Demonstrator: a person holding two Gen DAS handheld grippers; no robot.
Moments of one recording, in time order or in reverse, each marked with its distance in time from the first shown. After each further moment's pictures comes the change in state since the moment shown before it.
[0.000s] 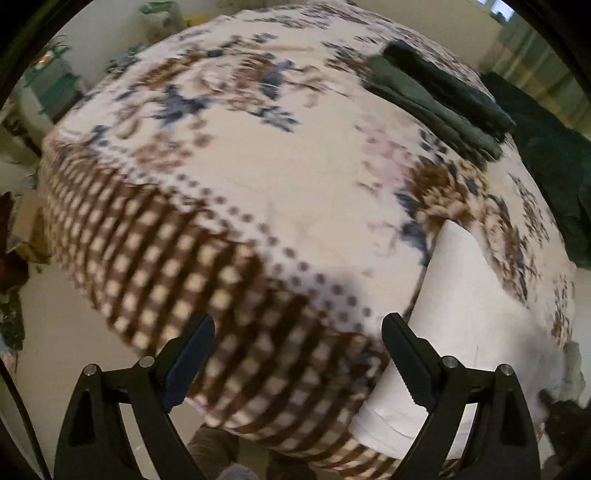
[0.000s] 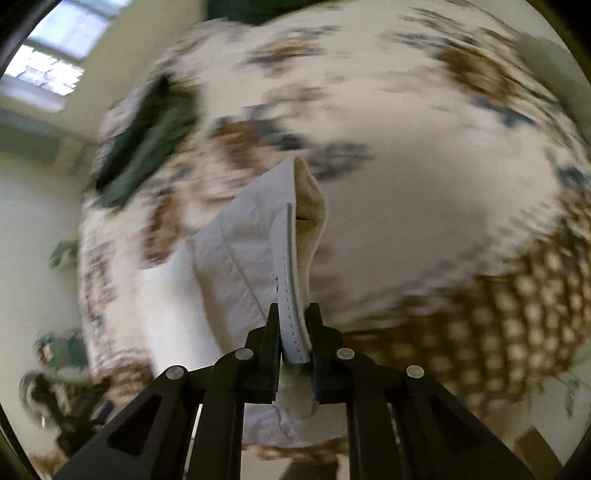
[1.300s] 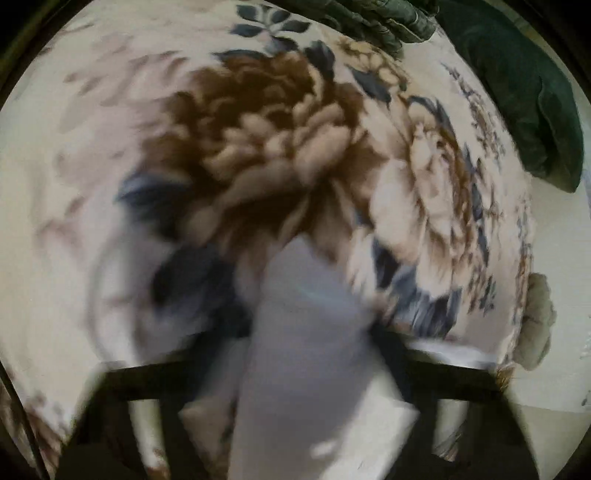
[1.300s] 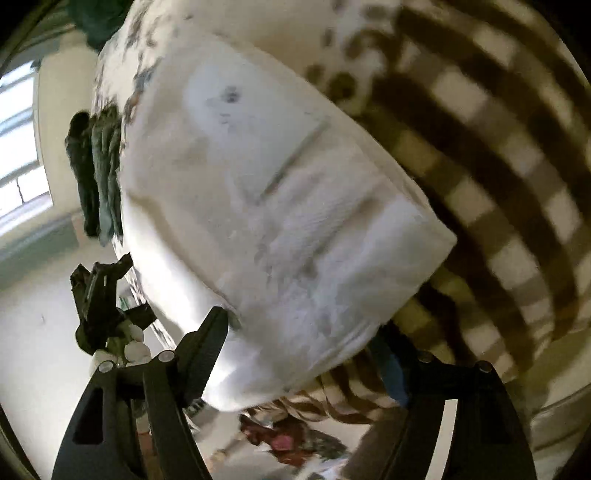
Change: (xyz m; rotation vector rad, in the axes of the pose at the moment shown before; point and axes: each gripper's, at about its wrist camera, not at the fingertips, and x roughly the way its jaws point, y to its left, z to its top) left arm 0.154 -0.175 0.065 0.264 0.378 -0.283; right arm 0.122 -0.039 -0.081 0.450 0.266 0.369
